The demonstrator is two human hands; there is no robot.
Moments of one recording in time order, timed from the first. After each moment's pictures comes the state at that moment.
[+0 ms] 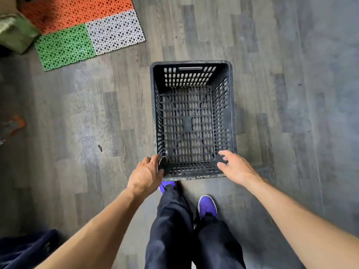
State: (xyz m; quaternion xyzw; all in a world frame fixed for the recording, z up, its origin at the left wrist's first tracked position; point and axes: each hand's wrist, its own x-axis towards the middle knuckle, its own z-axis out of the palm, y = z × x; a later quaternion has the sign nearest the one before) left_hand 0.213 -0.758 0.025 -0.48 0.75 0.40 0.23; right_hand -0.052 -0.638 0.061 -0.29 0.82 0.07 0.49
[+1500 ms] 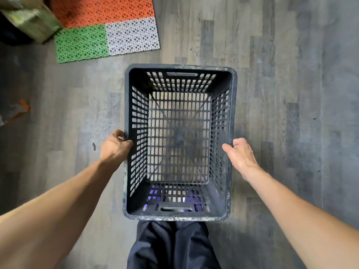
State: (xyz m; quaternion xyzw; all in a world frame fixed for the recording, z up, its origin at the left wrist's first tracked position) left_hand 0.167 -0.850 0.005 -0.76 0.49 0.42 0.00; right_hand -0.149 -0.710 0.022 -0.22 0.87 -0.11 0.42
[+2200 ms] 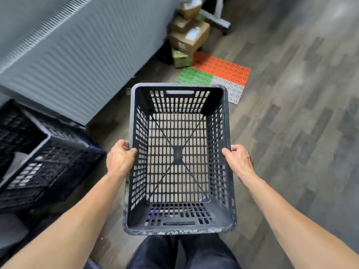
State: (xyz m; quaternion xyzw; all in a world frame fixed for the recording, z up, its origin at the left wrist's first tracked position) left_hand 0.378 -0.656 0.356 -0.90 0.29 0.27 -0.16; right_hand 0.055 -0.732 0.344 -0.52 0.76 -0.08 0.40
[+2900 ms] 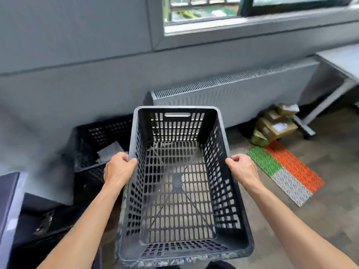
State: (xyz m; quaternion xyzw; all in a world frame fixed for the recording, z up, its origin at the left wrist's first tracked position) left_hand 0.634 -0.451 0.518 -0.94 0.08 0.15 -0.28; right_hand 0.399 -0.708 0.512 -0.74 0.56 -0.07 0.36
